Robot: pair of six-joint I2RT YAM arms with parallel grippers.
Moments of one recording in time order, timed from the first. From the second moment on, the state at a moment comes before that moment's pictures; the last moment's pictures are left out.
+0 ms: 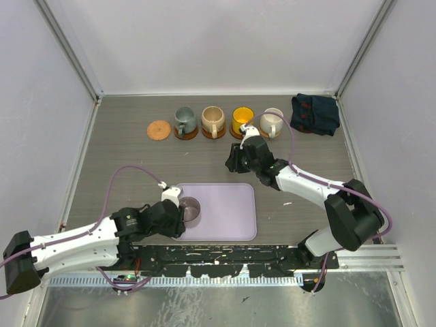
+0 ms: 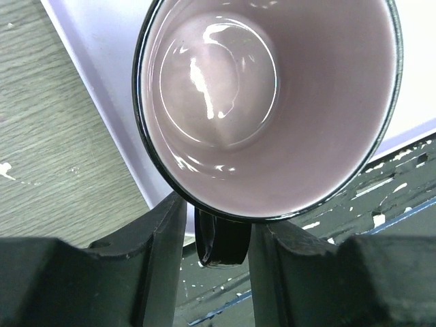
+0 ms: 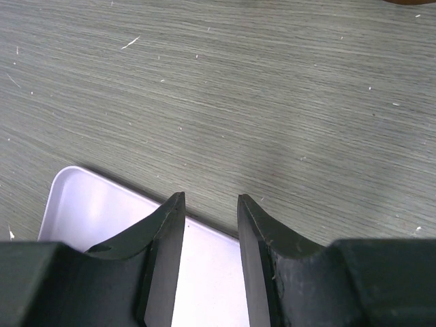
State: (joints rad) left arm -1.10 0.81 0.45 -0.59 -0.22 -0.76; right arm 0.62 1.46 0.83 0.05 0.01 0.46
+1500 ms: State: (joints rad) left arm -1.14 0.74 0.44 -0.53 -0.49 -0.65; right arm 0.62 1.57 0.80 0.12 0.01 0.43
